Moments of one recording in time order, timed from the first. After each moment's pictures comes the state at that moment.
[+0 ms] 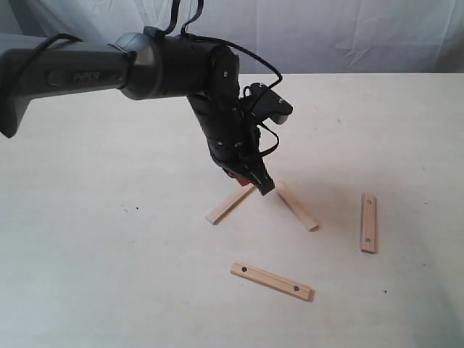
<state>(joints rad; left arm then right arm) -0.55 2.16 -1.63 -0.16 0.86 0.40 -0.11 0.01 0.00 0.12 -0.09 0.03</state>
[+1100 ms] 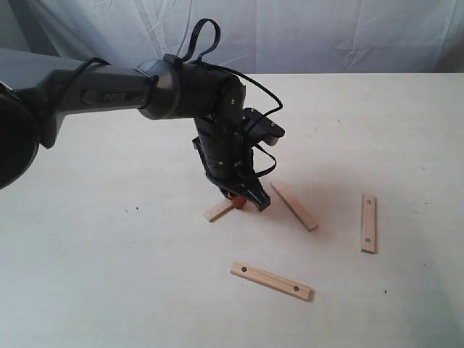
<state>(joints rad) -0.55 2.25 -1.64 -0.08 0.88 0.24 -0.11 0.01 0.00 0.12 -0.09 0.03</state>
